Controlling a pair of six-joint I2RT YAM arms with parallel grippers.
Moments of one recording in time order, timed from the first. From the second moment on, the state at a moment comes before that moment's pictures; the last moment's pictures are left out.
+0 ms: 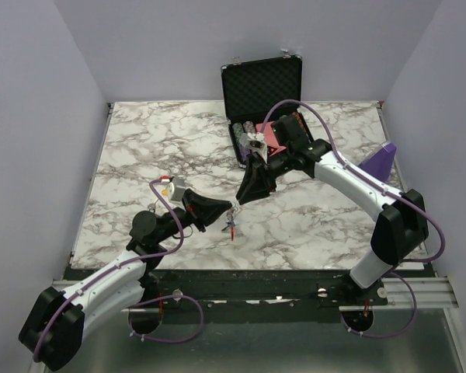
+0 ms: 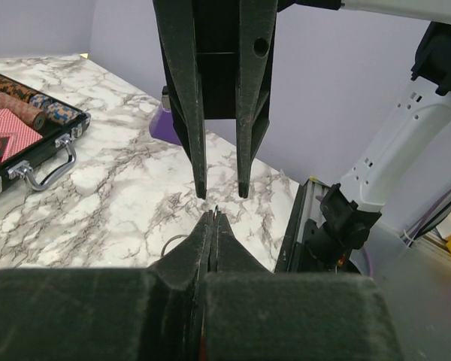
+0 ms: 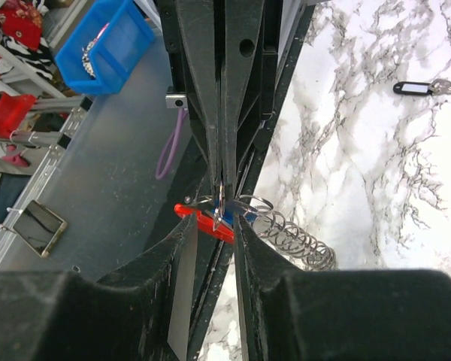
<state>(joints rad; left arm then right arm) -0.58 0.80 0.20 0.91 0.51 -0.58 0.60 1.64 1.38 -0.58 -1.35 -0.42</state>
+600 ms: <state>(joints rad) -0.58 0.79 0.20 0.92 0.51 -0.59 0.63 1.64 1.36 -0.49 -1.35 -0.32</state>
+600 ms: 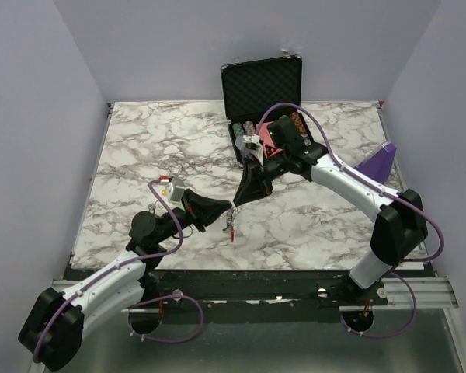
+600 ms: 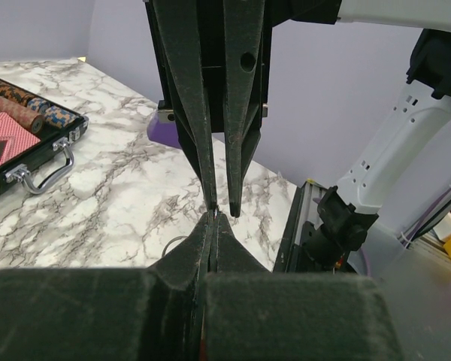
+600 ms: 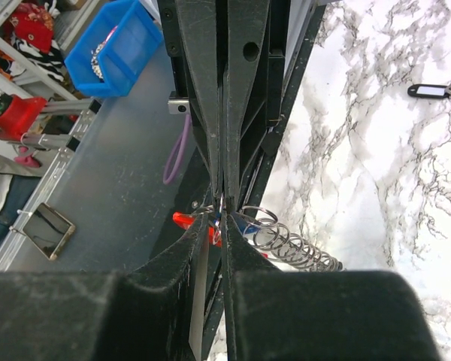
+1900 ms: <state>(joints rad) -0.58 0.71 0.32 0.57 0.58 -0.43 0.65 1.64 1.35 -0.49 -1.30 -0.31</state>
